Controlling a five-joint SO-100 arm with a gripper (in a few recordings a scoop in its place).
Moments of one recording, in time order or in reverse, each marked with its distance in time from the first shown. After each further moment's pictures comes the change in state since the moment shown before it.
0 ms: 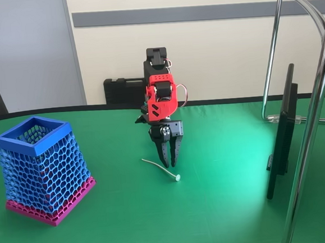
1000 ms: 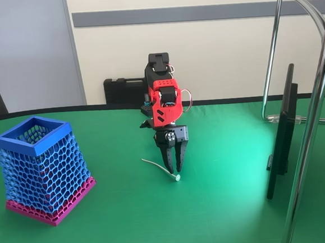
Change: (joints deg) arm -2.0 -5.4 -7.3 0.7 3.2
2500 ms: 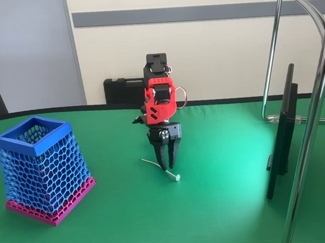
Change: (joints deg) arm 2.6 -1.5 -4.4 7.4 -6.5
